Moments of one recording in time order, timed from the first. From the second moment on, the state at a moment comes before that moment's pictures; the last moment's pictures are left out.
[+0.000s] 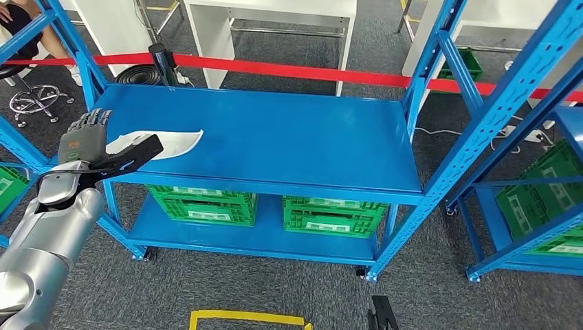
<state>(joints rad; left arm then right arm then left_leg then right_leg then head) -1.00 -0.03 -0.30 -0.42 -1.26 0.13 -0.02 -0.05 0.06 -0.33 -0.21 0.18 -0.24 -0.40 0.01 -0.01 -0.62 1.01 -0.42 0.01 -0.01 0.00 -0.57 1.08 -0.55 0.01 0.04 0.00</state>
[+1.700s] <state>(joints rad) -0.98 -0.03 -0.24 -0.40 -1.27 0.18 -0.06 -0.05 0.07 -0.37 -0.21 0.21 -0.24 -0.40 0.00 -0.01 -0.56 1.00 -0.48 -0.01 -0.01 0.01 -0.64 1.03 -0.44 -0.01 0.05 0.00</state>
